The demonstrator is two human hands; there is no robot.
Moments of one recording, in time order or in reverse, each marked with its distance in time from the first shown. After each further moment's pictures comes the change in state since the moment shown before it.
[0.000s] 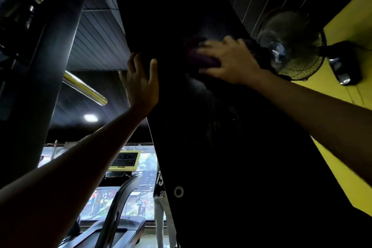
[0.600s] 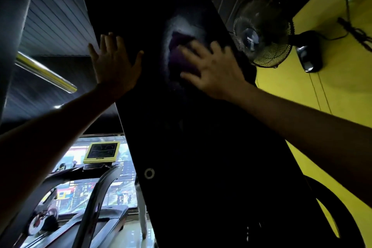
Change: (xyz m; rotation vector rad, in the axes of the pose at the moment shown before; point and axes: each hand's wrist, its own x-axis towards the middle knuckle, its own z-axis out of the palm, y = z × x) left_hand 0.000 0.019 -0.008 0.413 -0.239 0.140; right_hand -0.065 -0.016 0.006 -0.277 0.002 0.090
